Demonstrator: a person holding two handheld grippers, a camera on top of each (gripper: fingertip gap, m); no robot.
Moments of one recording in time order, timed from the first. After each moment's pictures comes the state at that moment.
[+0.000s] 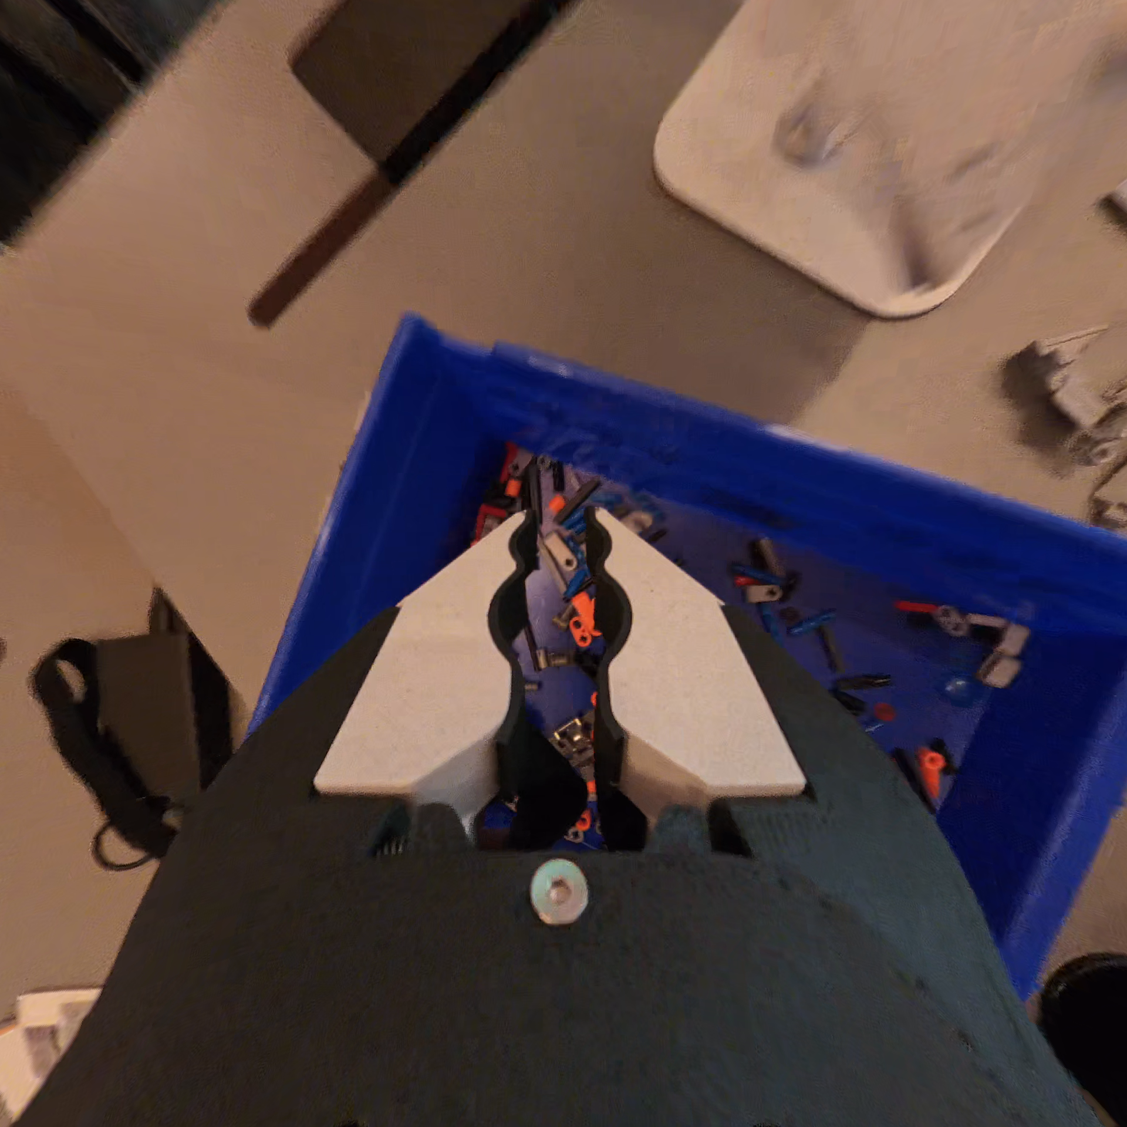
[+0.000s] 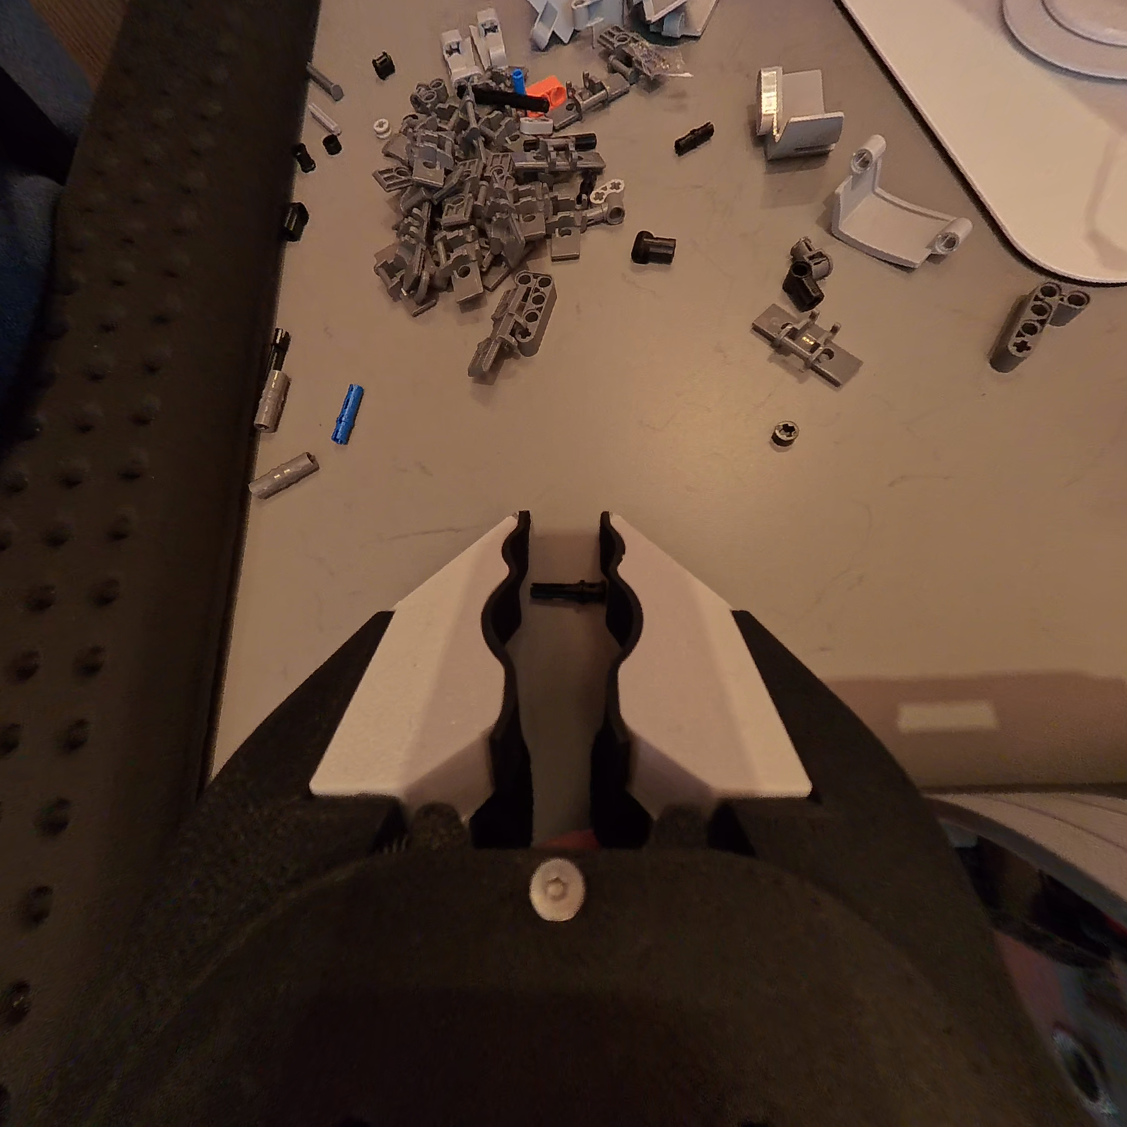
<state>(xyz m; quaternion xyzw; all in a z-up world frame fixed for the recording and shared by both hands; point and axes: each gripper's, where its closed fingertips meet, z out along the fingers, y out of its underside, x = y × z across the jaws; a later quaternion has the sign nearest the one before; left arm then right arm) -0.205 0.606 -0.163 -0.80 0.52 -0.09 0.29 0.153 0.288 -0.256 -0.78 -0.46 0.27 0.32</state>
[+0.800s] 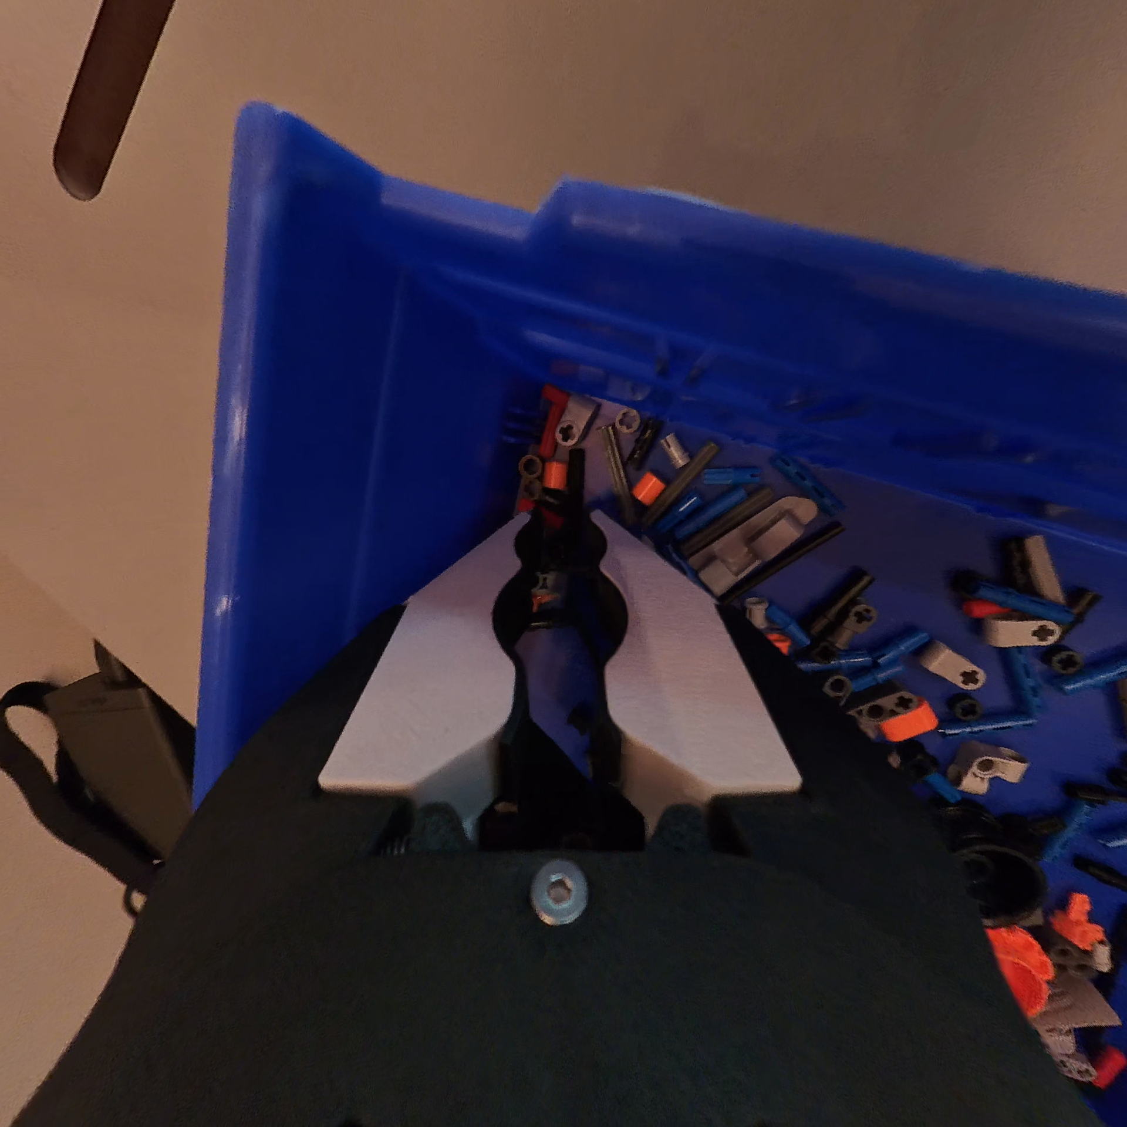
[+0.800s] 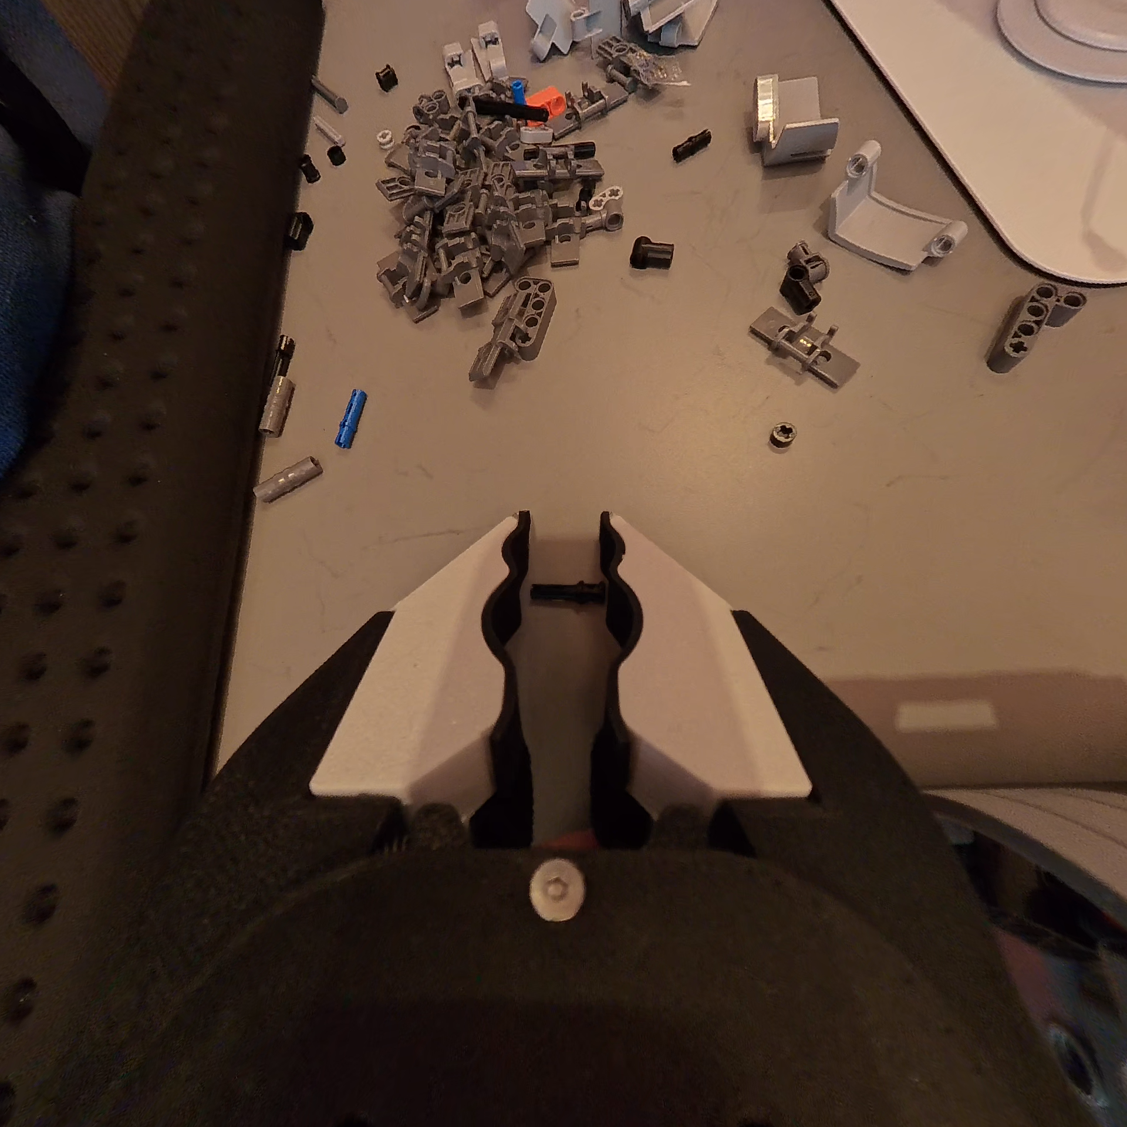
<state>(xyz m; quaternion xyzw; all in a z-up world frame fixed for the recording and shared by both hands) -0.218 0.650 -0.256 -0.80 0.57 -0.01 0.18 0.153 0.288 -0.255 -0.78 -0.46 0.28 0.32</state>
